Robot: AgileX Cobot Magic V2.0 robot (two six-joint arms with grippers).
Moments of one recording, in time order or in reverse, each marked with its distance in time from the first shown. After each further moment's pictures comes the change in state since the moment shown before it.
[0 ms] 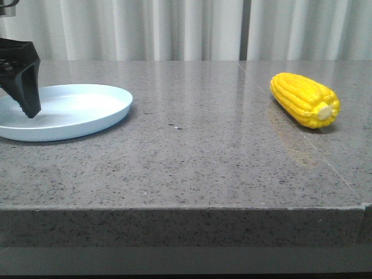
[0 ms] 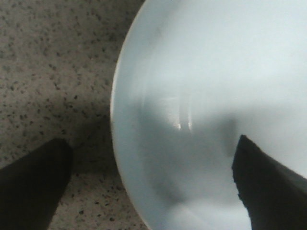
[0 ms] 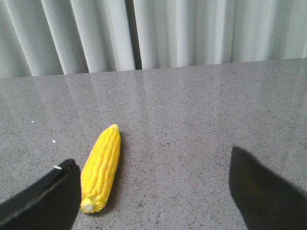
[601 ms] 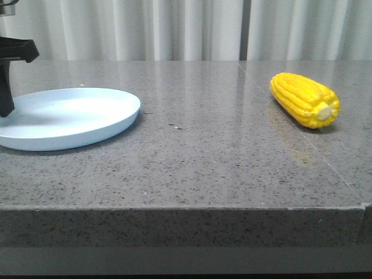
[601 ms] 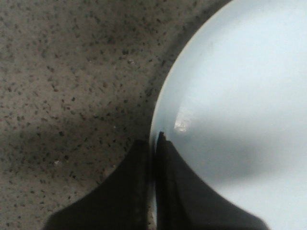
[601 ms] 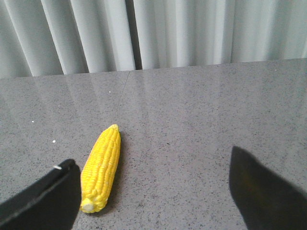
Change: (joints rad) left arm 0.000 0.001 -0.002 -0.010 -0.002 -0.004; right arm 0.000 0.000 0.000 0.000 0.000 0.000
